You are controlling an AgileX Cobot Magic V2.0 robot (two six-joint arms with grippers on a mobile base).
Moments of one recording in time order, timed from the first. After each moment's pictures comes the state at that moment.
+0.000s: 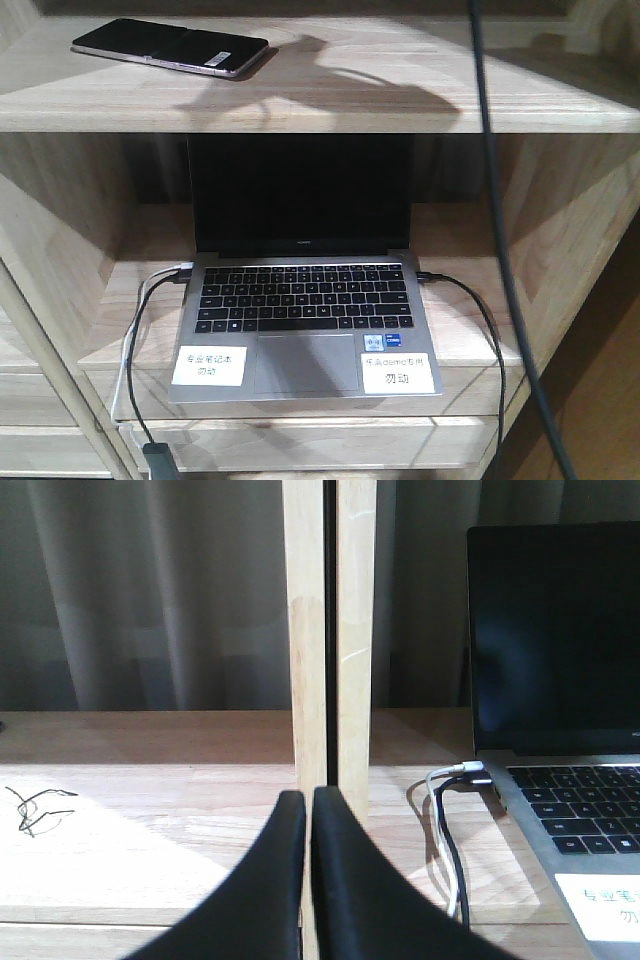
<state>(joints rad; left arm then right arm) 0.04 -0.01 0.03 -0.03 0.18 0.15 0.38 1.63 -1.90 0.78 0.80 -0.72</state>
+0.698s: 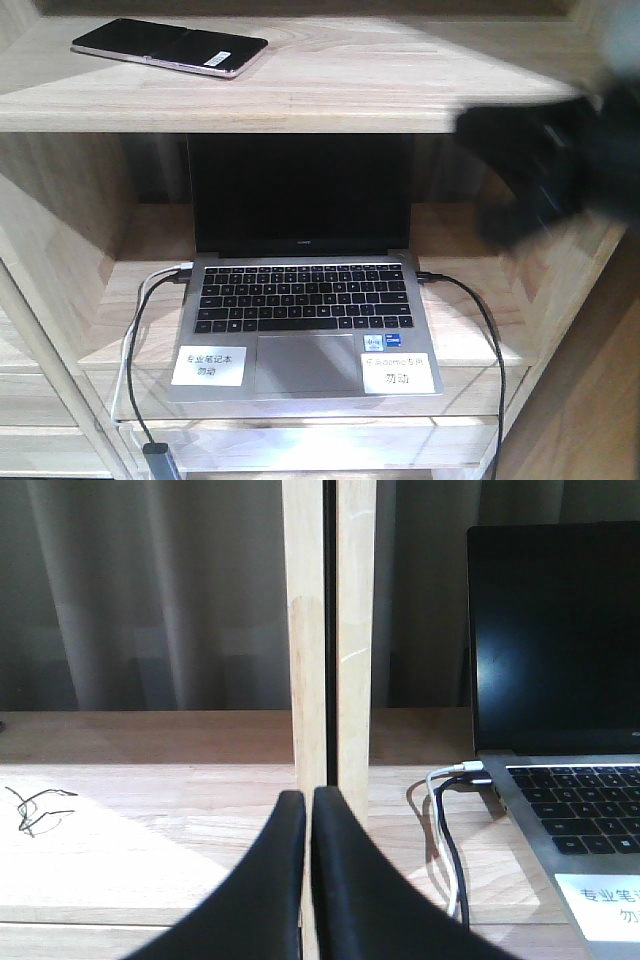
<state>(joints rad) 0.04 -0.01 0.03 -0.03 0.18 0.15 0.38 0.94 -0.89 0.83 0.35 -0.89</state>
